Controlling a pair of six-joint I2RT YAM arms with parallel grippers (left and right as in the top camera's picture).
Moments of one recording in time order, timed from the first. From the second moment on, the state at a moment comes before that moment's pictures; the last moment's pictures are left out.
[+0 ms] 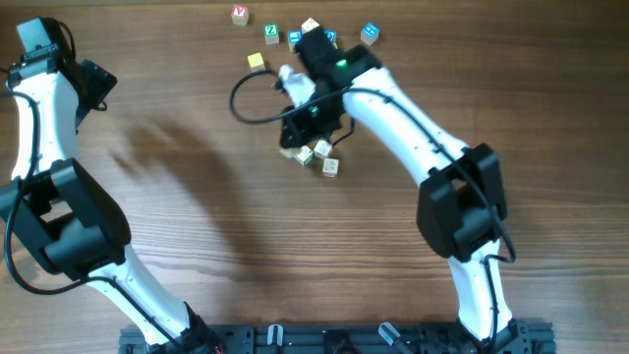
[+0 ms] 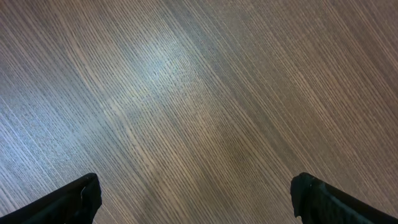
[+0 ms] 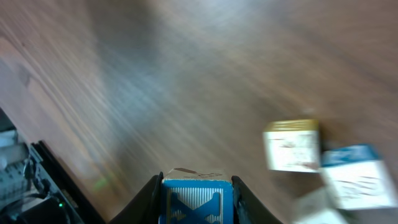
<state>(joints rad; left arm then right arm) 0.39 2.07 1.76 -0.84 -0.21 -0.58 0.61 2.24 1.99 -1.10 -0.48 0.10</state>
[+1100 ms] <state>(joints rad) 0.39 2.07 1.76 -0.84 -0.21 -0.58 0.91 2.30 1.99 -1.08 -0.06 0.34</state>
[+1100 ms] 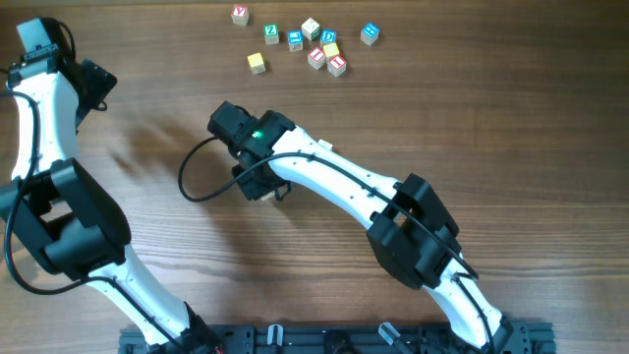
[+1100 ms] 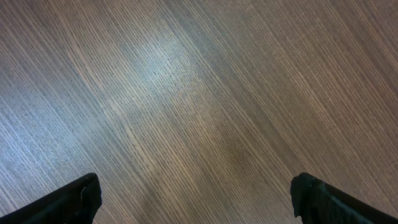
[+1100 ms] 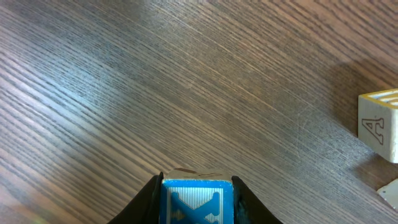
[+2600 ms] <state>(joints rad) 0.39 2.07 1.76 -0.84 -0.21 -0.58 0.91 2.28 1.76 -0.80 -0.02 0.34</state>
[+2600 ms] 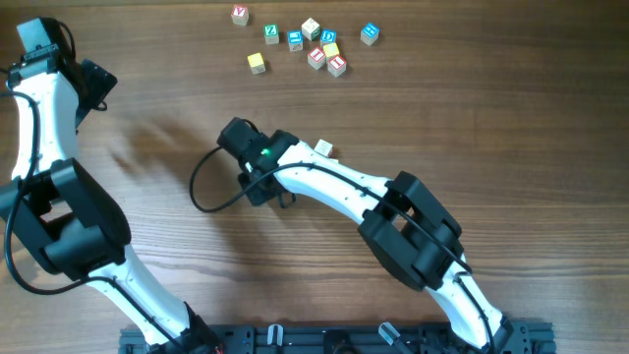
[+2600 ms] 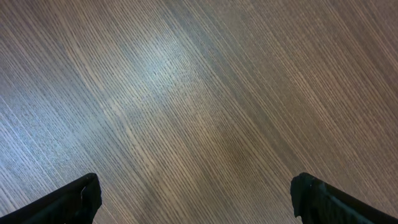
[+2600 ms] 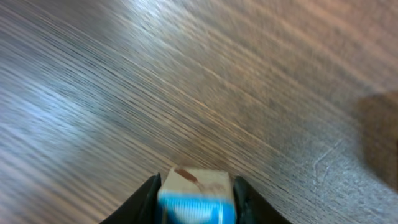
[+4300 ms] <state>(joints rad) 0.39 2.07 1.76 -0.84 -0.21 -0.58 0.85 2.14 1.76 -0.79 -0.03 0.34</state>
